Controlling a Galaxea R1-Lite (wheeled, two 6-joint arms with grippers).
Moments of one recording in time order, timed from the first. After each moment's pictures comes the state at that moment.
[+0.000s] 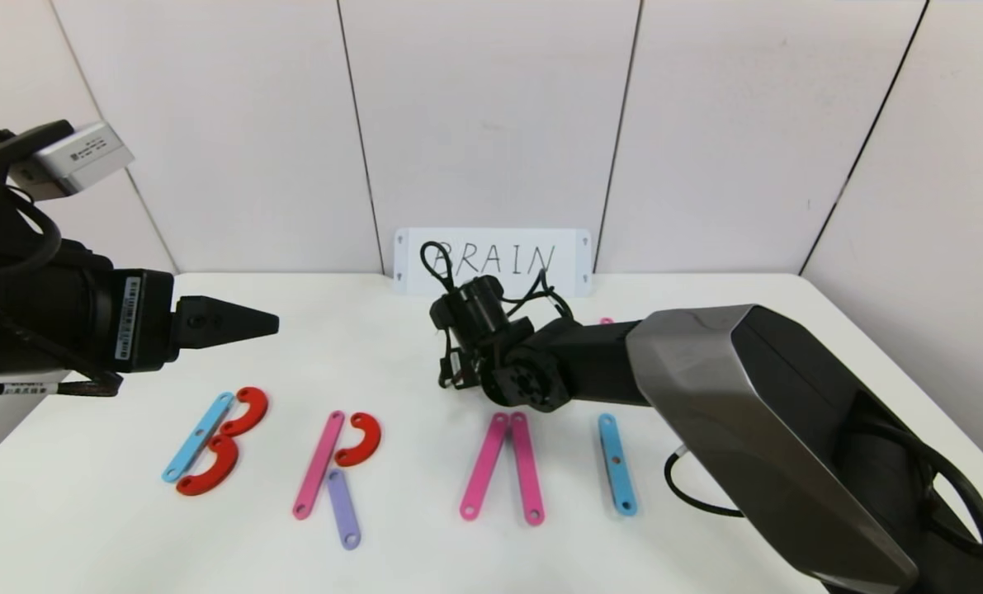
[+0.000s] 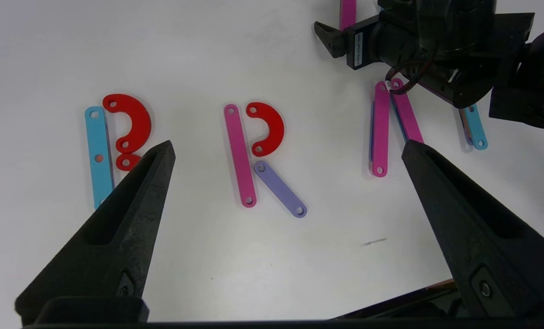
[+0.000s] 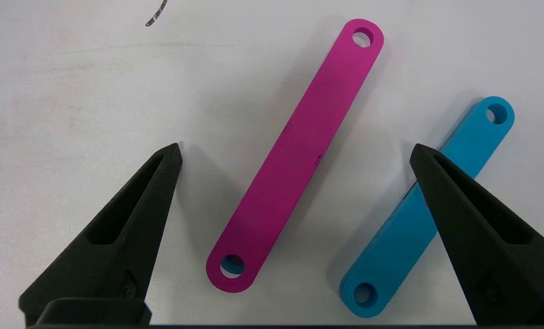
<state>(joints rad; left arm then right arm) -0.36 1.28 -1.21 0.51 0.00 -0.21 0.77 2.54 -1.97 0.13 -0.49 0.30</state>
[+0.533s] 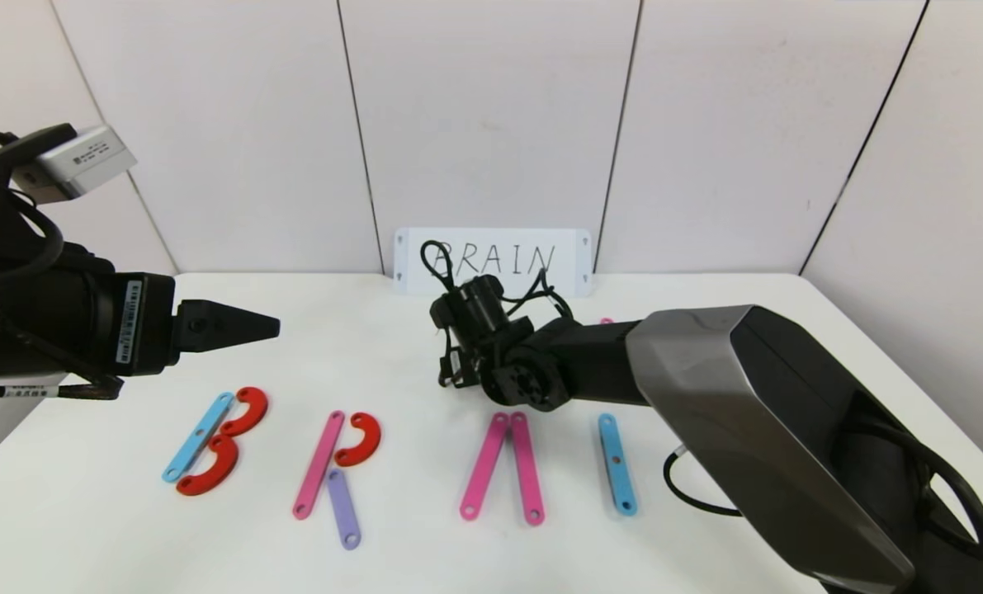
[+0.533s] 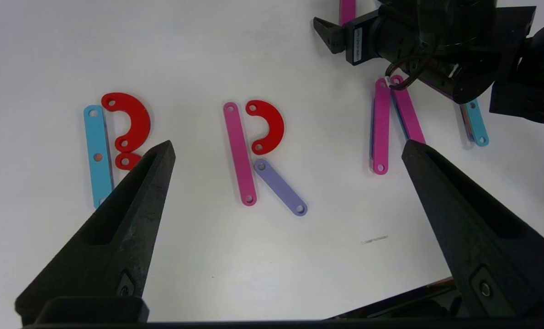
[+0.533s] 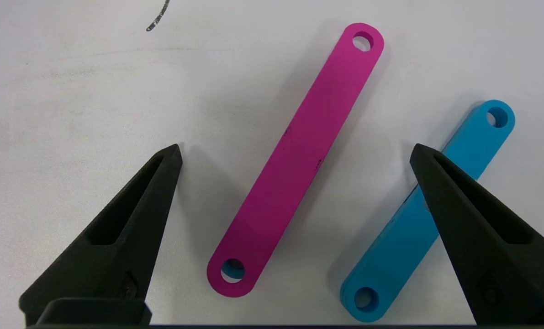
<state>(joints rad) -0.36 1.28 -1.21 0.51 0.00 -0.20 0.77 2.55 -1.97 0.13 -0.49 0.31</state>
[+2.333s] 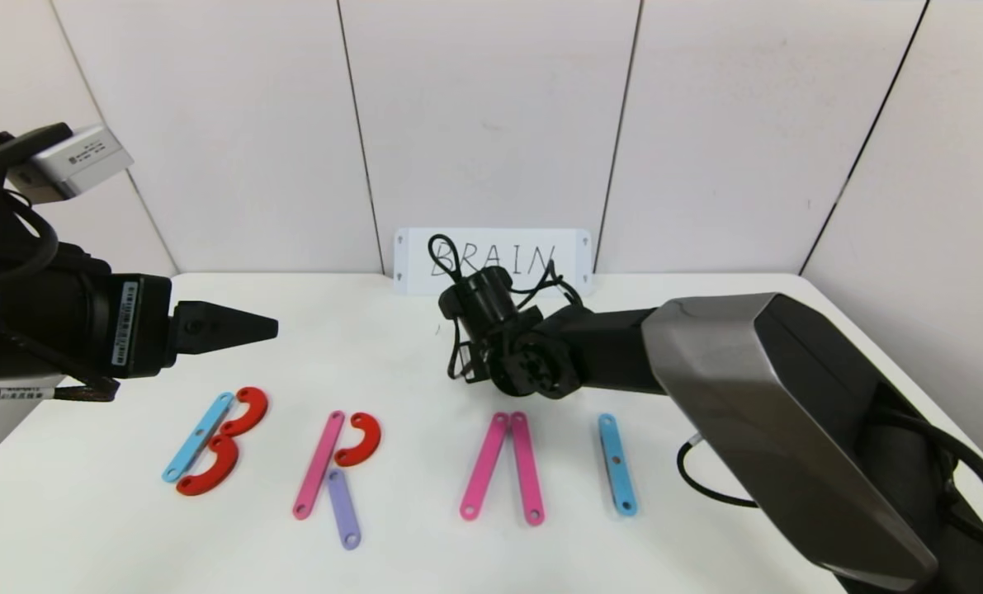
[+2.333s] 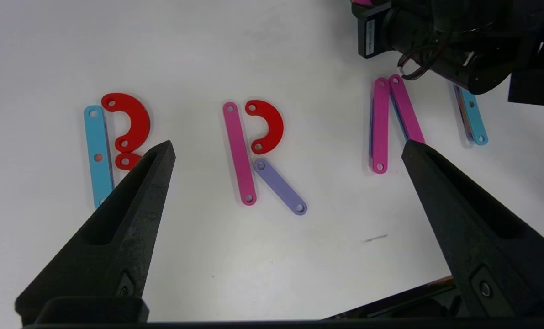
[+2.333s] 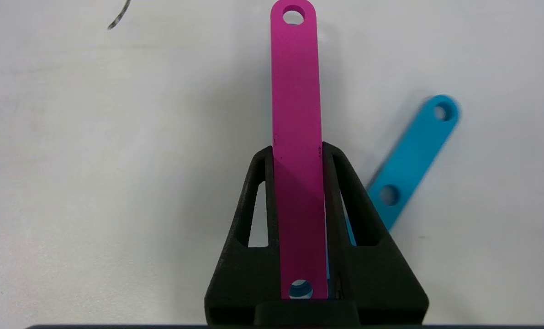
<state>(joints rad) -0.36 1.27 -1.21 0.51 0.00 -0.20 0.75 2.51 -1.97 0.19 -0.51 0.29</state>
